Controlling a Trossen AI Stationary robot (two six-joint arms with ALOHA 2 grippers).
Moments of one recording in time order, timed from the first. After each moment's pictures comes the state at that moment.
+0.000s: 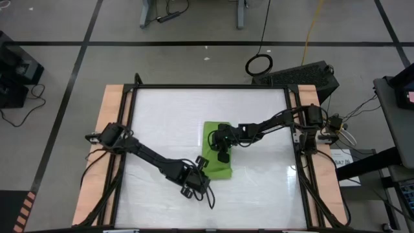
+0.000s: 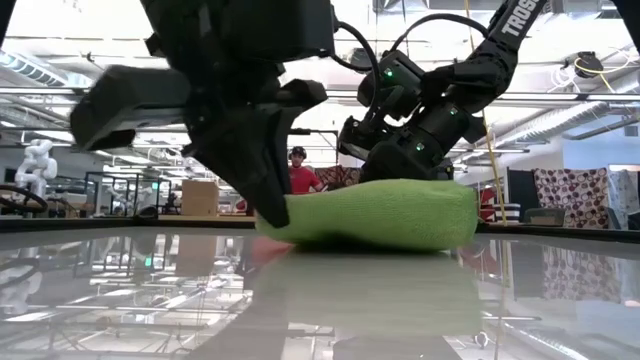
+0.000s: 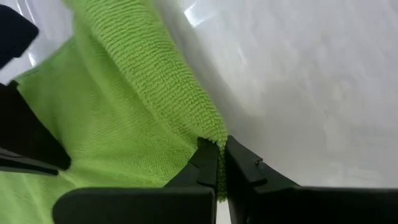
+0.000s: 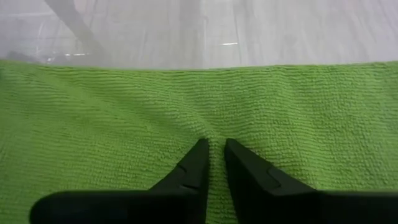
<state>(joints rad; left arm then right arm) -0.43 1.98 1.34 -0.54 -0.27 0.18 -0.07 1.90 0.88 0.17 -0.09 0.04</state>
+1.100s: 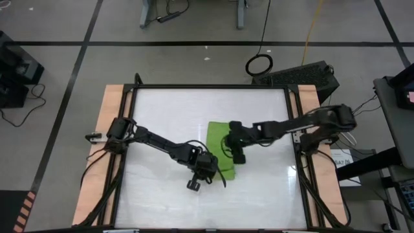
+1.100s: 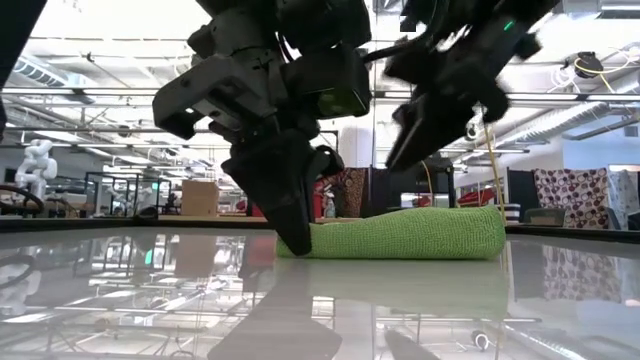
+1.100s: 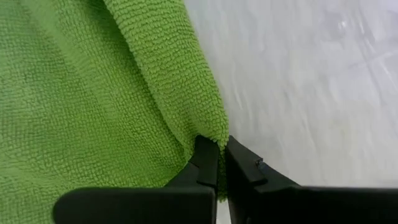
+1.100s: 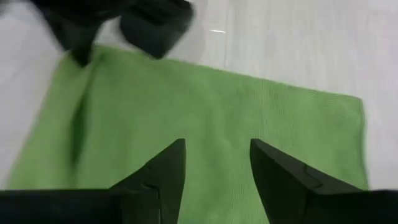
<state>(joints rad) -0.23 2.04 1.33 -0.45 0.20 0.11 0.05 1.52 0.87 -0.23 0.04 -0.07</state>
